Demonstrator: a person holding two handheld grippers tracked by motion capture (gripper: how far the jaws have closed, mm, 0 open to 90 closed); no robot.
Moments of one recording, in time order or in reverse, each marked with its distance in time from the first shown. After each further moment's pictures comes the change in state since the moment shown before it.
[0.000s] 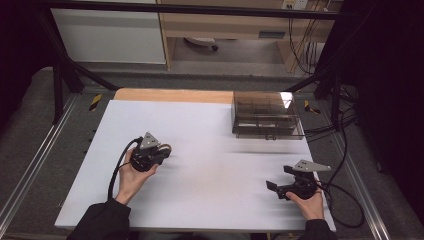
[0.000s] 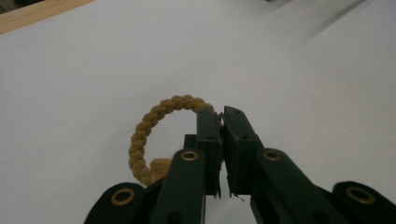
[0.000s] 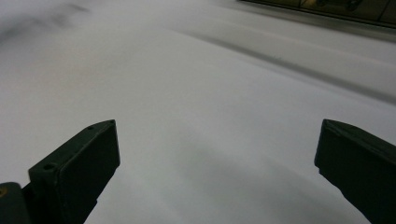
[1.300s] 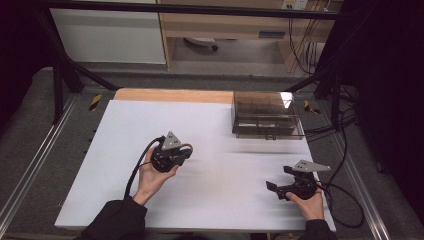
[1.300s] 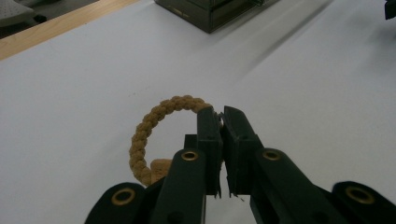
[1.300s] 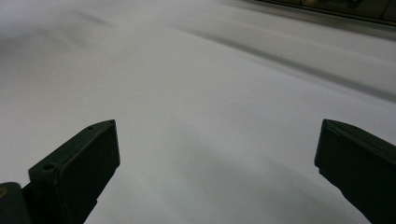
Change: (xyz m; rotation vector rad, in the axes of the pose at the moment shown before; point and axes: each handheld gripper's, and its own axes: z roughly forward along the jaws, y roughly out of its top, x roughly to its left) left arm -0.049 0.035 0.017 -0.034 -0.083 0.066; right arm 0.000 0.000 0.000 0.006 0.001 -0.003
